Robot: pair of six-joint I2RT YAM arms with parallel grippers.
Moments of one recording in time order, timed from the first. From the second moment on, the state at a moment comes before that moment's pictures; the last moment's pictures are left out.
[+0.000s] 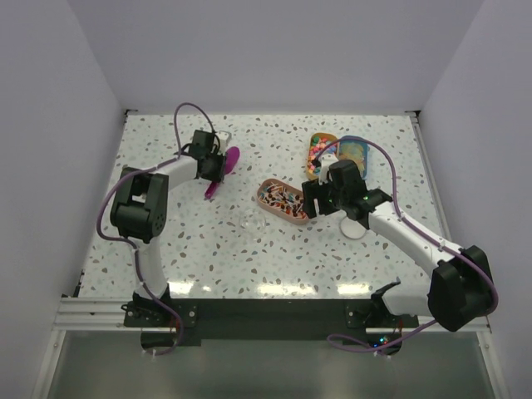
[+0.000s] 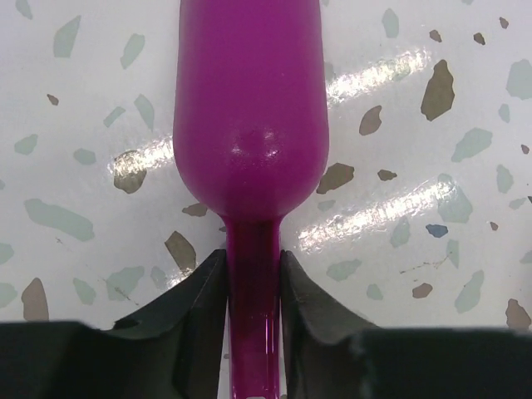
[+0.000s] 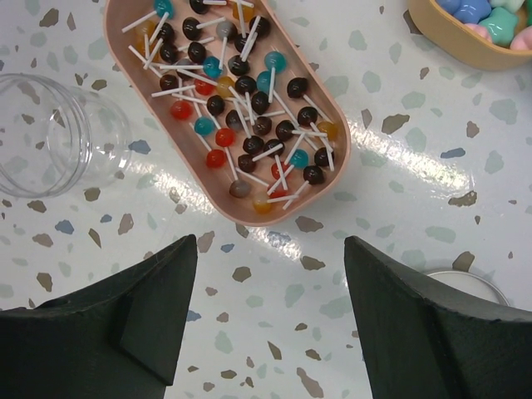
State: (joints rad) left arm -0.24 2.00 1.31 -0.23 0.06 0.03; right arm 0.49 1.29 0.88 -0.36 -0.08 0.14
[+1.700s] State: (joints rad) left arm -0.33 1.44 0.54 1.26 0.49 -1.15; right arm 0.59 1.73 1.12 0.65 -0.86 0.75
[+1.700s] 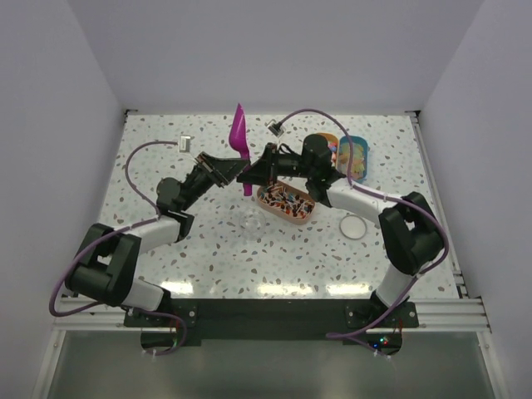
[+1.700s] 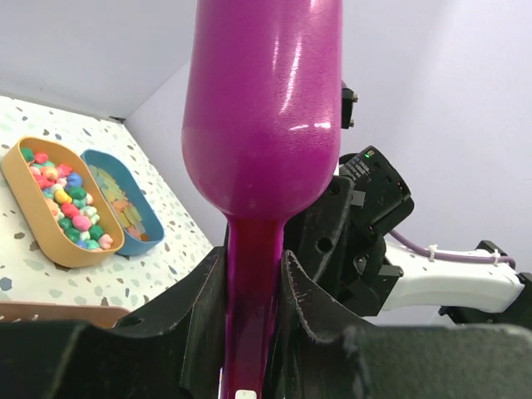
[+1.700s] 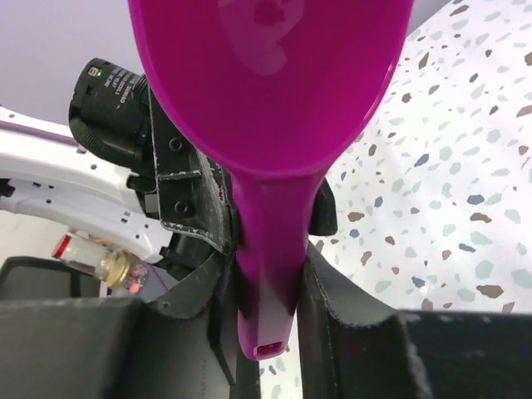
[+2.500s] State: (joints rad) left arm -0.28 1.18 0.86 0.31 0.30 -0.54; right arm 0.68 1.61 1.26 -0.35 -0.23 -0.03
